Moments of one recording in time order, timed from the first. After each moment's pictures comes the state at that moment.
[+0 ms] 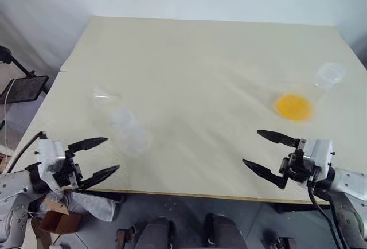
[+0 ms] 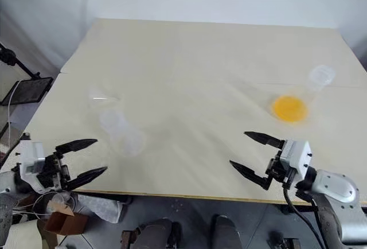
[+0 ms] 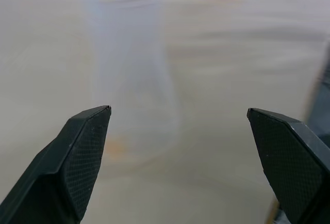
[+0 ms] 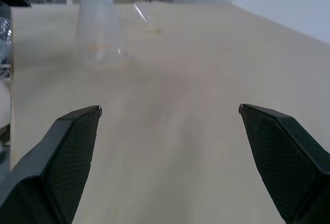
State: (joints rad) left arm 0.22 0.70 0.53 -0.16 -0.60 0.12 -1.08; right arm 0.09 -0.64 -0.23 -0.38 0.58 0.03 1.01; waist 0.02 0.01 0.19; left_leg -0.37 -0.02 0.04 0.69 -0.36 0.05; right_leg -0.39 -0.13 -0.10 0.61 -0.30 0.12
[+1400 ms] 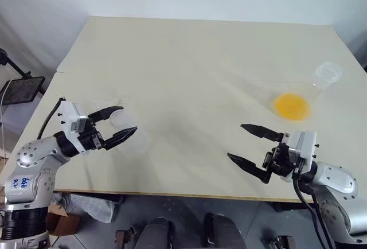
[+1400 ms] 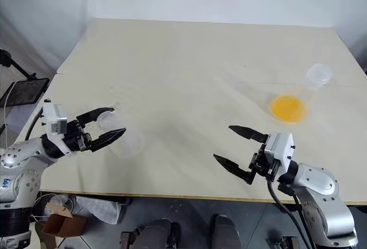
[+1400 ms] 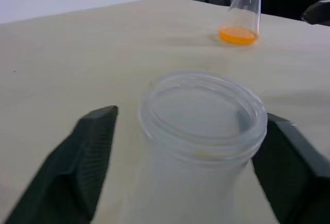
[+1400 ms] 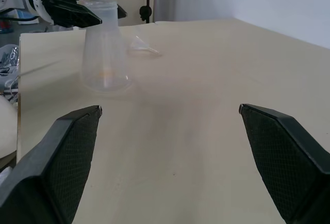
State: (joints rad) left arm -0.16 0.68 0.30 -0.14 -0.60 0.28 -0.95; right arm 0.08 -0.60 -0.17 -0.45 0.59 0.11 0.93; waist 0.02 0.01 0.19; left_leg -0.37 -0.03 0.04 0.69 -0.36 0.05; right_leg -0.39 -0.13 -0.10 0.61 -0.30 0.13
